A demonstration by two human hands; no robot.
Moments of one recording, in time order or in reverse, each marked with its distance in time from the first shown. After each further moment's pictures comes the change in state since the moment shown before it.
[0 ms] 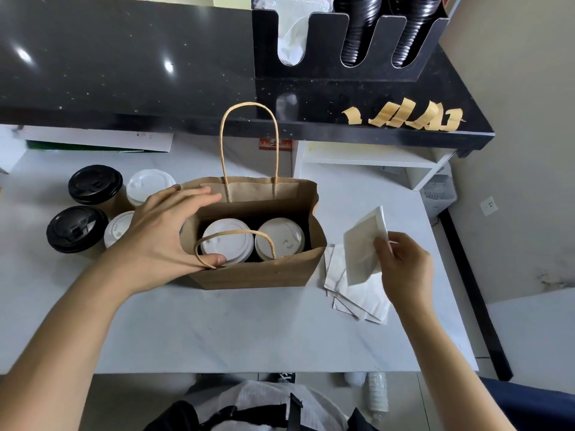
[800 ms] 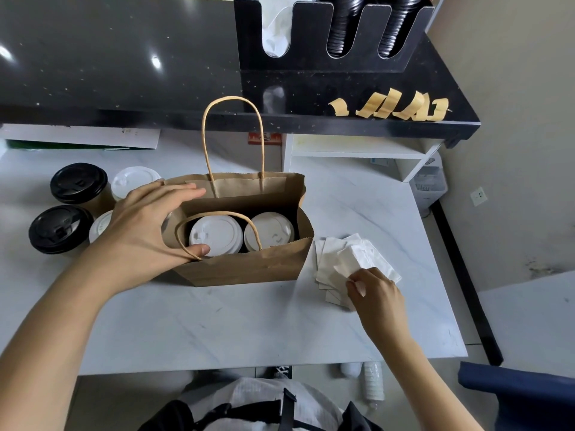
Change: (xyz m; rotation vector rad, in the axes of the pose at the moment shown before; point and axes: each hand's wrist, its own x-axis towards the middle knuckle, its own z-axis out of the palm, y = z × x) left_hand -0.001 0.003 0.002 -0.013 0.074 -0.001; right_hand -0.037 0.073 0.016 -0.489 -0.172 -0.213
